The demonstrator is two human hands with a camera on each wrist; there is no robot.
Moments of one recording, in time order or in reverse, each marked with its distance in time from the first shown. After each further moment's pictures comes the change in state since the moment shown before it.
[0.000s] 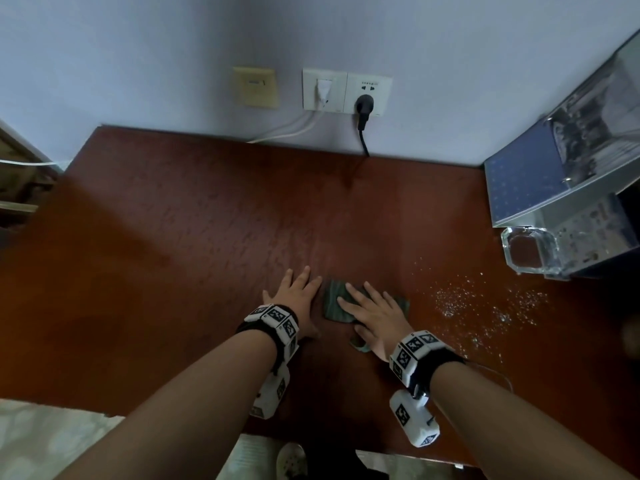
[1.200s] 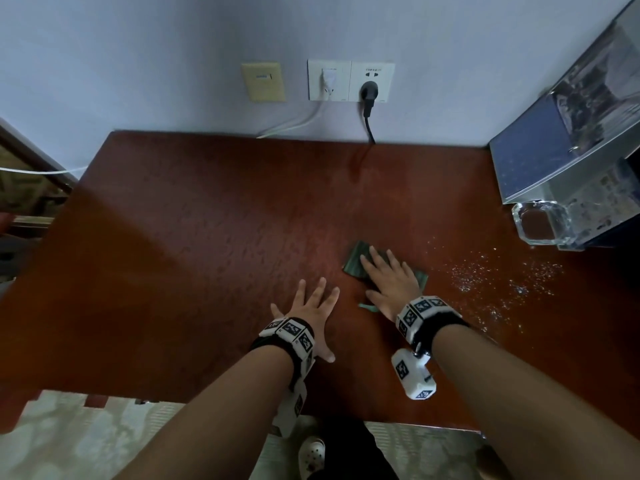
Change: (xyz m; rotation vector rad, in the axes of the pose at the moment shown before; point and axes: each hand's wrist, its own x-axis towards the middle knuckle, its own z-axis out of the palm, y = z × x) left_hand -0.036 -0.007 0.040 0.090 -0.155 0.040; right_hand 0.022 -0.011 -0.004 0.019 0.038 0.235
